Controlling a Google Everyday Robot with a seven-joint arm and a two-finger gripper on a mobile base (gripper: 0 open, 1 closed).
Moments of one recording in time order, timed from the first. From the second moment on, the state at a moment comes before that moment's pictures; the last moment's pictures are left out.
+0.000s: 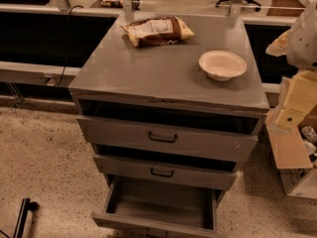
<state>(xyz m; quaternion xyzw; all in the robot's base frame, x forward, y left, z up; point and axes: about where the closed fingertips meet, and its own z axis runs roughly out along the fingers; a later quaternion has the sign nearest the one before) 0.438 -0.217 0.976 -0.60 0.78 -0.03 0.16</state>
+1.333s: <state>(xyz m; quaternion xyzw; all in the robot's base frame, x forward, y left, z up) 0.396 -0.208 0.776 -0.55 0.80 0.11 0.21</state>
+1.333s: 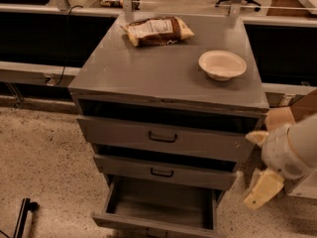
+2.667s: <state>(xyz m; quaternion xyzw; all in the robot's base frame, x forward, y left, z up) 0.365 -0.141 0.651 -0.55 0.75 0.24 0.28</state>
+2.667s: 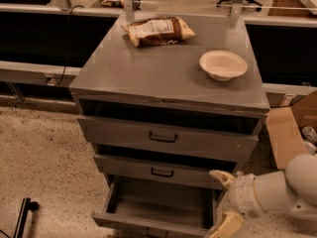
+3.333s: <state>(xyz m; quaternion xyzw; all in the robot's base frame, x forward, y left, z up) 0.362 -0.112 0.564 -0.55 0.72 0.28 0.33</state>
